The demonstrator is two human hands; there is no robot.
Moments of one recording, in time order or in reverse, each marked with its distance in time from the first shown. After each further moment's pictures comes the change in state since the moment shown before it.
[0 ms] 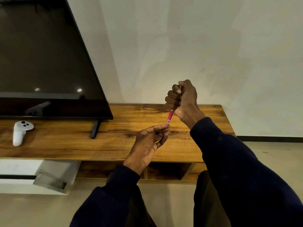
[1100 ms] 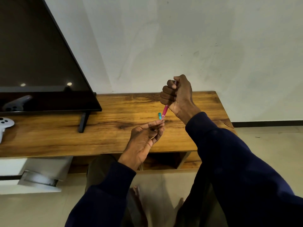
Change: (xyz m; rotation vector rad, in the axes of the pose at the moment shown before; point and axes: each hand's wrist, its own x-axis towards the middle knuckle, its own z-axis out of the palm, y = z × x) left_hand 0.022 -0.030 -0.009 -0.072 0.015 -0.082; right_hand 0.009 0.022 -0.037 0.054 0.009 0.019
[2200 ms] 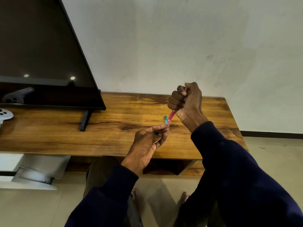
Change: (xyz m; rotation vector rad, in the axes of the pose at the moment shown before) left_hand 0.017 0.002 -0.009 0.002 0.024 0.002; right_hand 0.018 0.014 -0.007 -0.002 0.040 -0.065
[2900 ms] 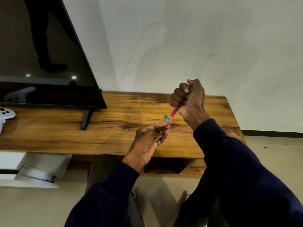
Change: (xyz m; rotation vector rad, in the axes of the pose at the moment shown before) left_hand 0.002 0.002 0.000 0.014 -0.014 -0.005; right_hand 0.001 -0.005 -0.001 -0.006 0.012 -0.002
